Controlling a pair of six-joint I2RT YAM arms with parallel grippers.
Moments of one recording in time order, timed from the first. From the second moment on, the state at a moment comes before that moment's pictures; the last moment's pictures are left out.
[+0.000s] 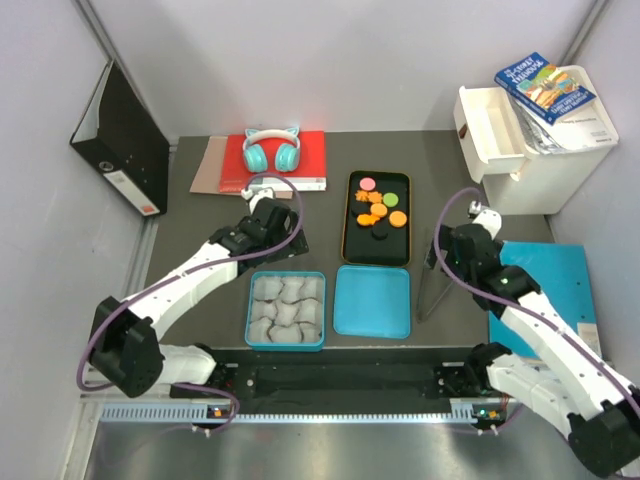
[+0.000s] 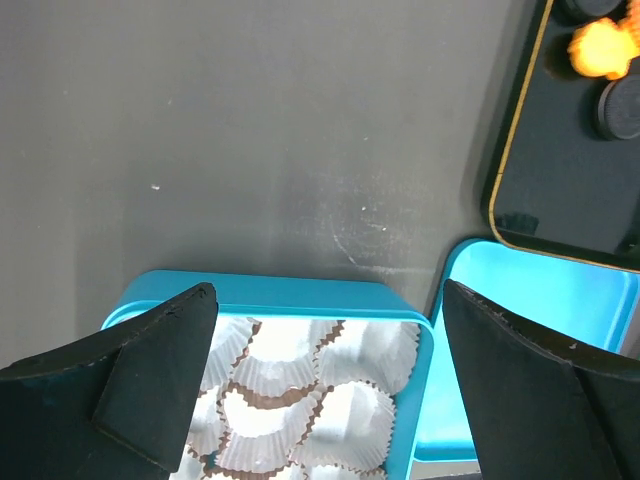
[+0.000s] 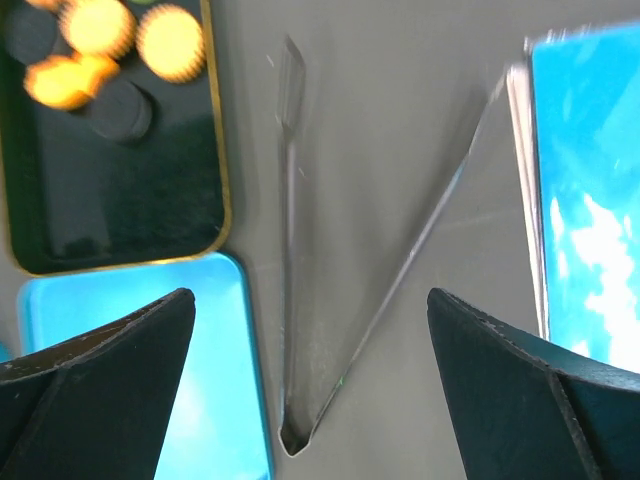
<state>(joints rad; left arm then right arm) -0.58 1.31 0.98 -0.55 -0.24 -0.73 0.44 0.82 0.70 -0.60 0.40 0.55</state>
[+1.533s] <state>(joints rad) -0.58 1.22 0.76 -0.39 -0.09 -0.71 0.44 1.36 0.66 -0.50 0.34 0.74</state>
